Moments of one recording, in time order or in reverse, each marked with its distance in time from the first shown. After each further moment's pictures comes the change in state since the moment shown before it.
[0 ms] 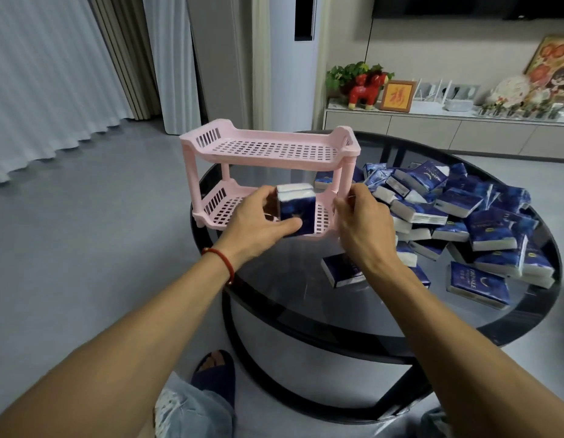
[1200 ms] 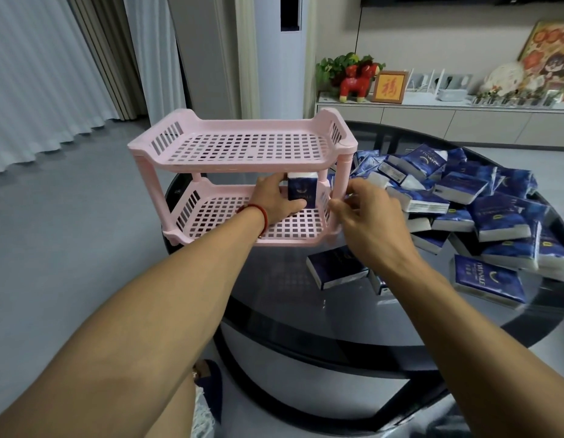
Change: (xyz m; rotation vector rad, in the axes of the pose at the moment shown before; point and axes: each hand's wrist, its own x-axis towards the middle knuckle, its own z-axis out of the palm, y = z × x) left_hand 0.125 -0.077 0.078 0.134 -0.051 0.003; right_hand 0.000 0.020 -0.019 0.152 -0.110 0.024
